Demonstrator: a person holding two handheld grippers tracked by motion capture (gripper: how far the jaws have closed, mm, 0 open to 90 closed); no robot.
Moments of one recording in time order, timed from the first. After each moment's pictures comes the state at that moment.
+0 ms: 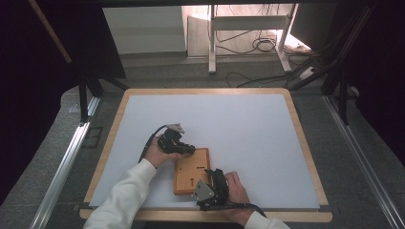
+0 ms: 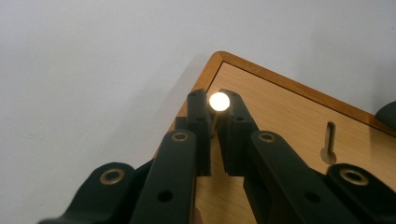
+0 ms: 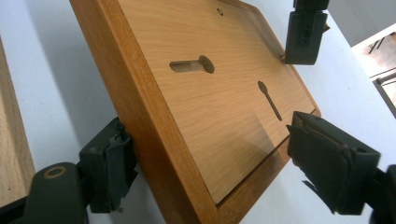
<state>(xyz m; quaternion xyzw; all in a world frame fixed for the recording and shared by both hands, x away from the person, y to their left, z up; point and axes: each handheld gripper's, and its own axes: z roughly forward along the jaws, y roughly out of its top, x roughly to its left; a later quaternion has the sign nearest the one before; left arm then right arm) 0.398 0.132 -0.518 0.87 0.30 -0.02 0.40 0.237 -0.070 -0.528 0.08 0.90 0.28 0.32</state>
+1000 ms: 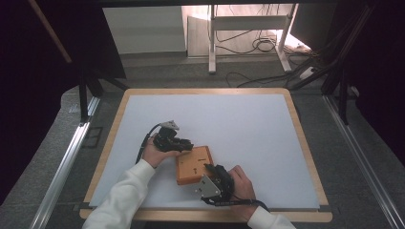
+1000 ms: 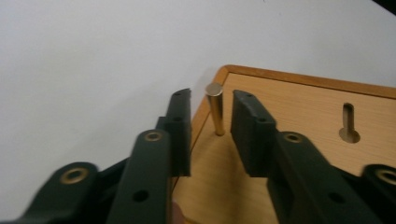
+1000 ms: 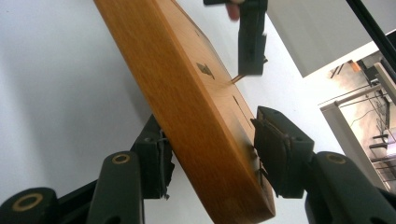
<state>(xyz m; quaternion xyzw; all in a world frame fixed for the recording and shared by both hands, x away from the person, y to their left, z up) 0.395 0.152 -0.510 0.83 0.34 0.02 0.43 0.243 -0.079 -0.500 0.05 0.87 0.30 0.38</state>
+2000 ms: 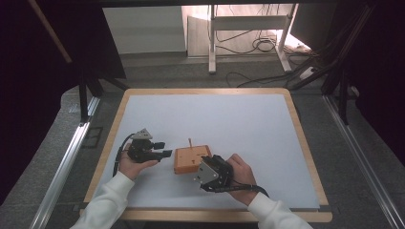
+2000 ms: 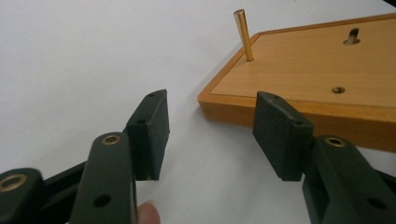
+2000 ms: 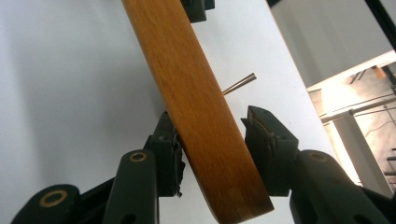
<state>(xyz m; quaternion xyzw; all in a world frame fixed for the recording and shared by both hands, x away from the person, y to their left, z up) 0.348 0.214 -0.518 0.80 0.39 0.07 0.45 0.268 -0.073 -0.466 0.03 0.89 0.29 0.34</state>
